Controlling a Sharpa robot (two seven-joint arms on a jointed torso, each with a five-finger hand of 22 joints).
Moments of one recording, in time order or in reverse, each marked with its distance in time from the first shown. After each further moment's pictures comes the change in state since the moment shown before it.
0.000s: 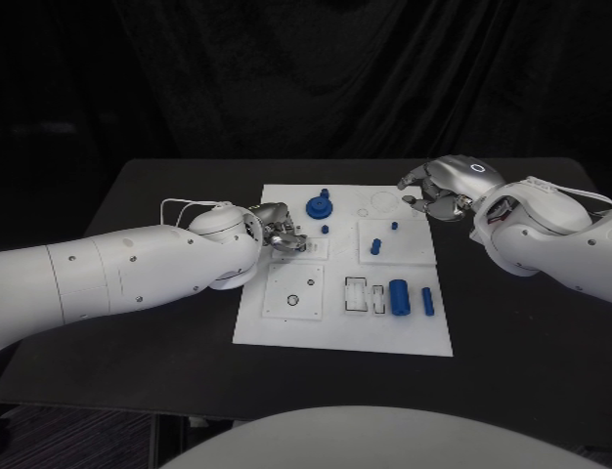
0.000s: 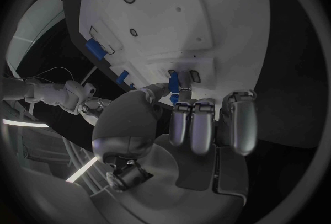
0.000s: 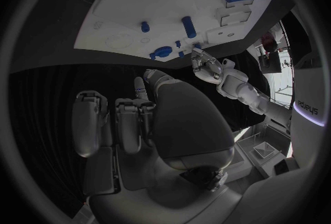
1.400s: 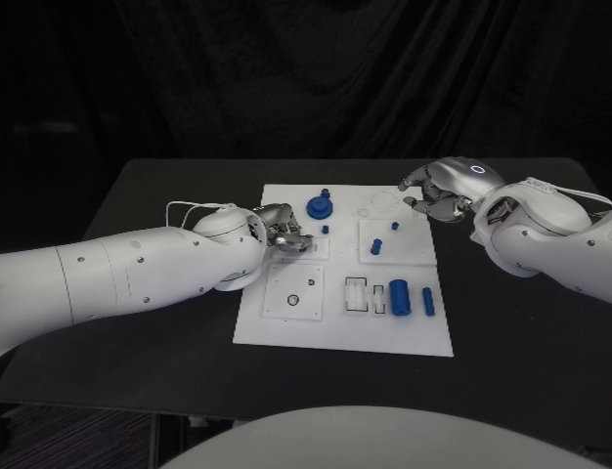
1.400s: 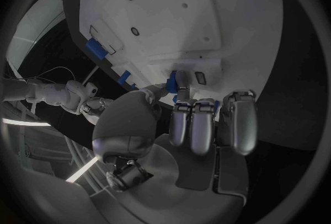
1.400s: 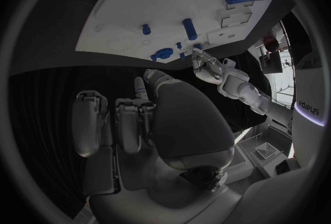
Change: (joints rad) left arm -0.012 0.018 0.002 -0.020 -0.001 -0.013 0.023; left_hand -0.017 0.007 -0.058 0.031 -0.060 0.000 0.000 -0.014 0.010 0.000 0.000 0.000 0.000 0.000 0.000 0.000 0.000 0.000 0.000 0.000 -0.006 0.000; right arm -0.003 0.004 0.000 -0.005 0.000 0.010 -0.010; right_hand 0.000 0.000 0.003 -0.003 0.000 0.000 0.000 0.000 -0.002 0.000 0.000 0.000 0.000 0.000 0.000 0.000 0.000 0.000 0.000 0.000 -0.005 0.001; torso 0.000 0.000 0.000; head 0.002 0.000
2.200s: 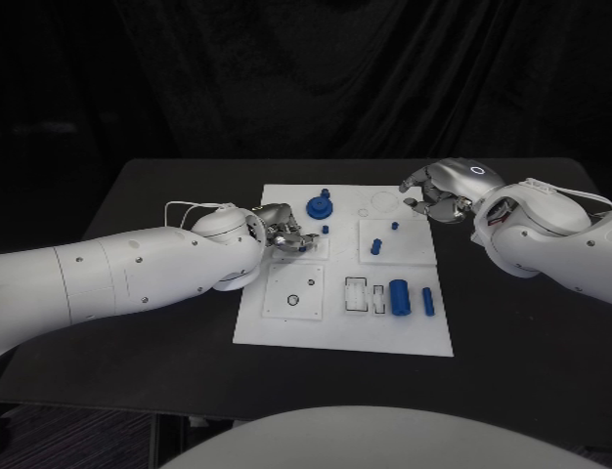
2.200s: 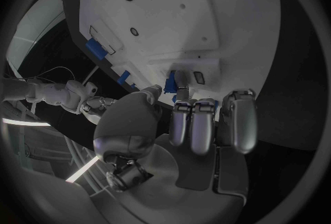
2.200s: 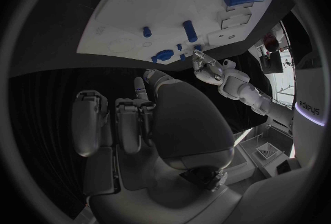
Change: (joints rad) left arm -0.001 -0.004 0.002 0.000 -0.001 0.004 0.003; left_hand -0.042 0.005 -0.202 0.087 -0.203 0.013 0.009 -0.042 0.006 0.000 0.000 0.000 0.000 0.000 0.000 0.000 0.000 0.000 -0.003 0.003 -0.010 0.000; right arm -0.002 -0.001 0.000 0.000 0.000 0.010 -0.007; right_hand 0.000 0.000 0.000 0.000 0.000 0.000 0.000 0.000 -0.002 0.000 0.000 0.000 0.000 0.000 0.000 0.000 0.000 0.000 0.000 0.000 -0.005 0.000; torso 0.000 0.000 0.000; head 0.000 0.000
